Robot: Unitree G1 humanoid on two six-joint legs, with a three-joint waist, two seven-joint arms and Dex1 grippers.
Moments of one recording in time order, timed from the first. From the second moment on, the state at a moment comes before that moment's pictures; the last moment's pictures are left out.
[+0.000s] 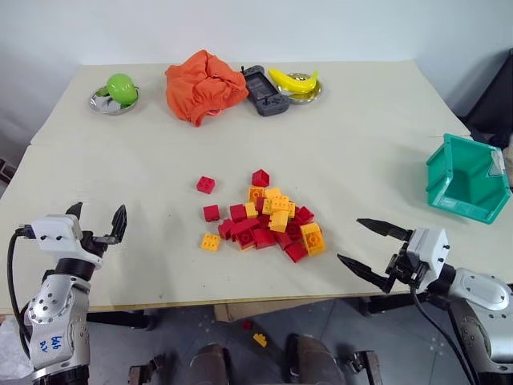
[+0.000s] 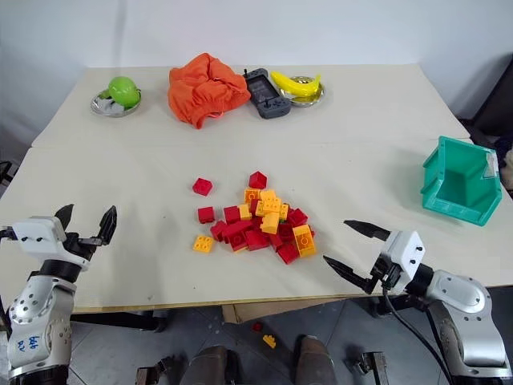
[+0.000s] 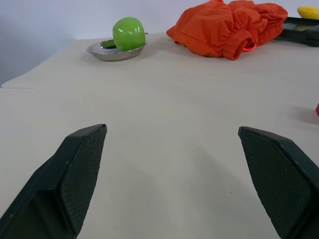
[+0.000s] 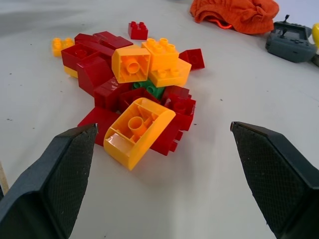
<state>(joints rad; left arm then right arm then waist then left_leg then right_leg) 0.02 0.40 0.47 -0.10 -0.35 0.05 -0.24 0.09 -0.63 -0.22 -0.23 0.45 -0.04 1.00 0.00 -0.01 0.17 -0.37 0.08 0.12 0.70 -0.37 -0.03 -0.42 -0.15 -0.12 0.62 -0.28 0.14</state>
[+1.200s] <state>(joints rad) 0.02 0.71 0.22 -0.18 -0.54 0.09 -1.08 -0.68 -0.35 0.30 0.04 0.18 0.37 0.76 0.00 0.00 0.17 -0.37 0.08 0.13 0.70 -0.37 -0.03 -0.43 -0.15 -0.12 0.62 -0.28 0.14</state>
